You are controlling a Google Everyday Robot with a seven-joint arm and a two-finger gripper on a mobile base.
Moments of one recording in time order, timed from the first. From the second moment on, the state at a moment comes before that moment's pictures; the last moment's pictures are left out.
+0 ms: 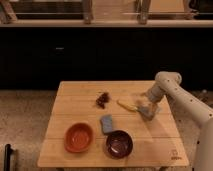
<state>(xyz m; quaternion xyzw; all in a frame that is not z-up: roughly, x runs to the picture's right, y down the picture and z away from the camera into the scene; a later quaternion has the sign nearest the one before) 0.276 0.100 0.908 -0.28 -0.13 -0.05 0.95</state>
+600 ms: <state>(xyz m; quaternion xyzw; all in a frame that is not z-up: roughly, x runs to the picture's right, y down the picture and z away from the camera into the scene) 0.278 0.105 0.899 -0.30 -0.12 -0.05 0.95</state>
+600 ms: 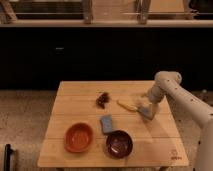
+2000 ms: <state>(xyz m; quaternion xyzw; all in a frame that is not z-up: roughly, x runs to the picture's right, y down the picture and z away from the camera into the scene) 0.294 0.133 0.914 -0.31 -0.13 -0.03 0.94</state>
